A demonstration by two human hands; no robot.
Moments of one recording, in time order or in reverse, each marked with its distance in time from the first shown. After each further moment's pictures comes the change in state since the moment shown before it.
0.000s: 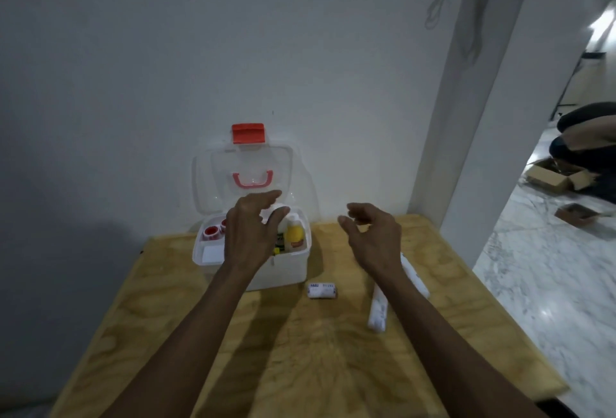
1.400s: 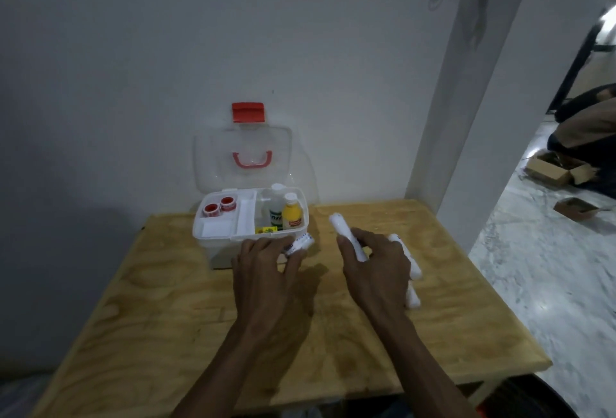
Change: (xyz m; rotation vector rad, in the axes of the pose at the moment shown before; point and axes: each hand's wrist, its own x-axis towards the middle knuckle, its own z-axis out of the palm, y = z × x) left_hand -0.108 0.018 0.005 0.166 -0.065 -0.122; right_hand -0.084 -0.008 -0.019 -0.136 0.042 0.130
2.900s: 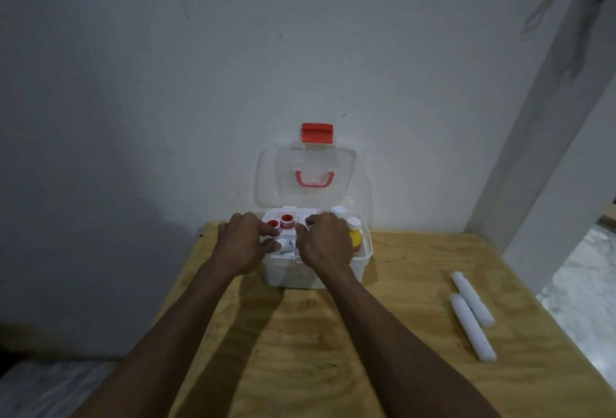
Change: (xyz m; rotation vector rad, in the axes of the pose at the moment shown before) left_hand 0.115 -0.096 -0.086 0.313 -0.305 -0.063; right_hand 0.029 -0.107 0.160 -0.237 -0.232 -0.146
